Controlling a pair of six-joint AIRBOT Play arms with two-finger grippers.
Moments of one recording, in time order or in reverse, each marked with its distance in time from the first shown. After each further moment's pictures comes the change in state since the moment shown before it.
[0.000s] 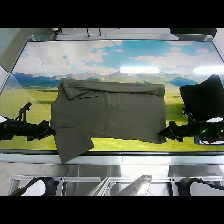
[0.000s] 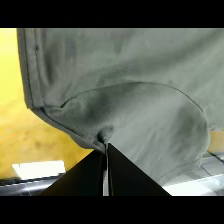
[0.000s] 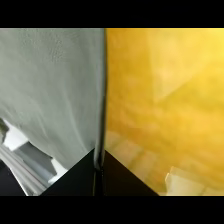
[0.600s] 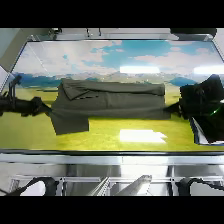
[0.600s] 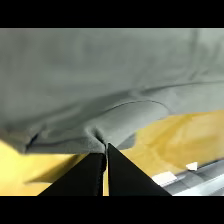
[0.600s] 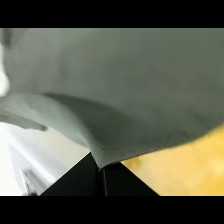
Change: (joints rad) left arm -0.095 -0.123 0.421 -0.127 -0.115 0.004; right arm 0.008 -0.008 0.350 0.217 0.082 0.011
